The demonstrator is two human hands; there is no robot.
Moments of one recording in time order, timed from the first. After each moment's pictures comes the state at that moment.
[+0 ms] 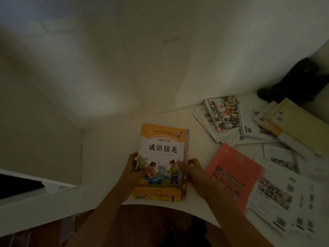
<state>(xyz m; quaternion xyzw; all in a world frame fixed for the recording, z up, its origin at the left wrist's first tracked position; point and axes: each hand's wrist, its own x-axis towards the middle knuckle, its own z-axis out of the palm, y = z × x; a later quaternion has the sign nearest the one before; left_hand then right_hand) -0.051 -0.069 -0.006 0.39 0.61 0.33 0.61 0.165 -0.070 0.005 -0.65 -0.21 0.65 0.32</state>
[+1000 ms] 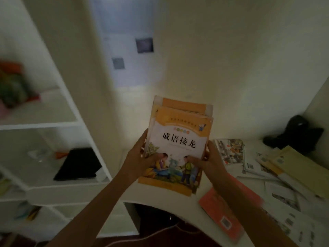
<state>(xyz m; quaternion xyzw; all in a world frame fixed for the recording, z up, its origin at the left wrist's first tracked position) -0.030 -0.171 0.219 0.60 0.56 0.47 0.32 0.187 -0.141 0.203 -0.45 -0.55 0.52 0.48</state>
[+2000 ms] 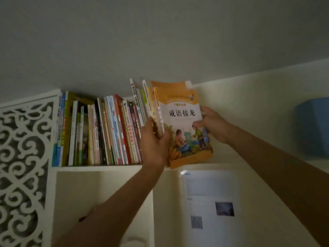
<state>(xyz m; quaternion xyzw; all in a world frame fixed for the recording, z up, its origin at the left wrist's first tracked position) -0.141 -0.127 0.624 0.52 0.43 0.72 -0.14 -0.007 -0.019 0.689 -0.15 -0.75 0.38 0.52</state>
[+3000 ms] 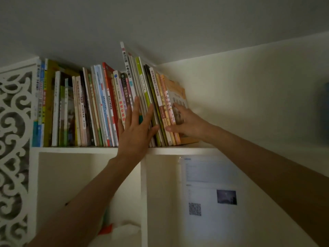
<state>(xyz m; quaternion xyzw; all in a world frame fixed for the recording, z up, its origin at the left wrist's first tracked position) -0.225 -0.084 0.600 0.53 0.66 0.35 -0.41 -0.080 0.012 0.645 -0.14 -0.89 0.17 0.40</state>
